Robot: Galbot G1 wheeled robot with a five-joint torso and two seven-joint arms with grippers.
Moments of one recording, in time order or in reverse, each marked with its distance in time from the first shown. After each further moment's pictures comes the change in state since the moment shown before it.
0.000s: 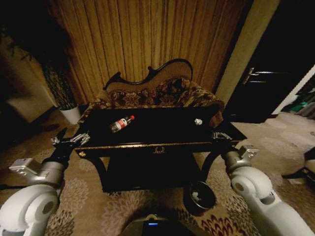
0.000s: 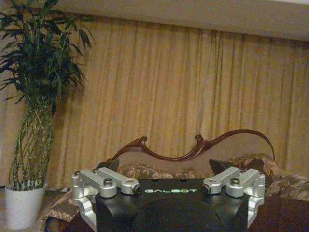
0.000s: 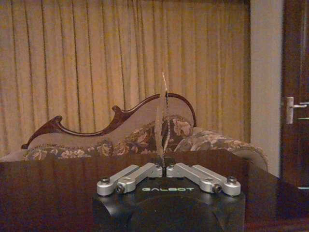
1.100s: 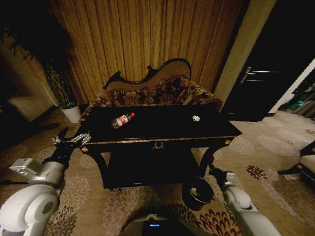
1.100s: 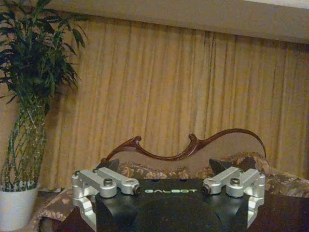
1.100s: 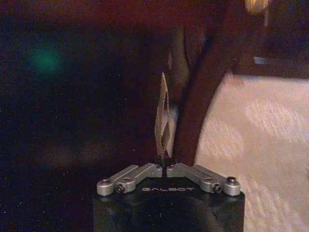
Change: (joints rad) left arm 0.000 -0.001 0.006 0.000 0.001 -0.003 0.023; right arm 0.085 0.156 -0.094 -0.844 -0.291 0.081 -0.309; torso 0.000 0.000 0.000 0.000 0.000
